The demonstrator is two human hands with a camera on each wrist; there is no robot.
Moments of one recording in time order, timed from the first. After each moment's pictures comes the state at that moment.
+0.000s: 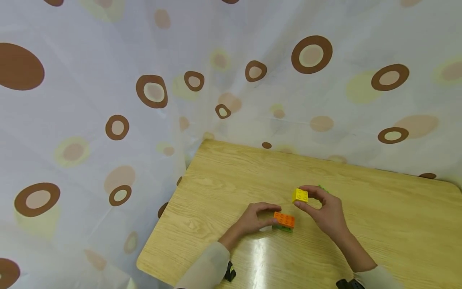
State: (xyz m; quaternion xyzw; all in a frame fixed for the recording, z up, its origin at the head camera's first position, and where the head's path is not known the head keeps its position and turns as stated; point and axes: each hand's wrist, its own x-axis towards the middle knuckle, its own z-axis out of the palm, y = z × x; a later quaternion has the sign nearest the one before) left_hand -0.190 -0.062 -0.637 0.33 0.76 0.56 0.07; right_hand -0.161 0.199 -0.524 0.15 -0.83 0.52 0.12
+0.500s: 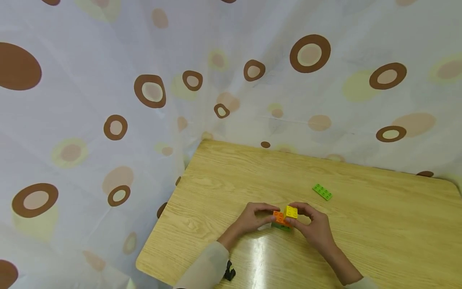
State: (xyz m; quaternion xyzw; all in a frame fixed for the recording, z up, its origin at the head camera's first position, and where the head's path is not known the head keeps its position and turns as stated) left_hand -0.191 -0.064 -0.641 0.32 0.74 0.58 0.08; right_hand -0.133 0.184 -0.576 0.14 -0.83 0.53 0.08
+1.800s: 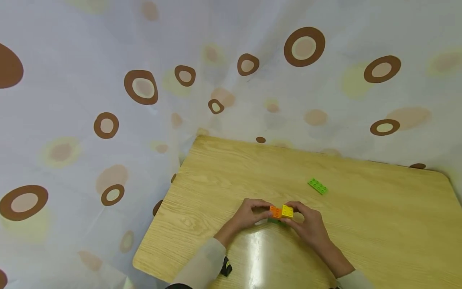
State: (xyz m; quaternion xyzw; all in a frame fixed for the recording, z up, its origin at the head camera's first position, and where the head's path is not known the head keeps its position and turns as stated) left_hand -0.185 -0.057 -0.640 0.31 0.75 0.58 0.08; right_hand -0.128 0.190 -0.595 0.21 -0.87 0.42 0.14
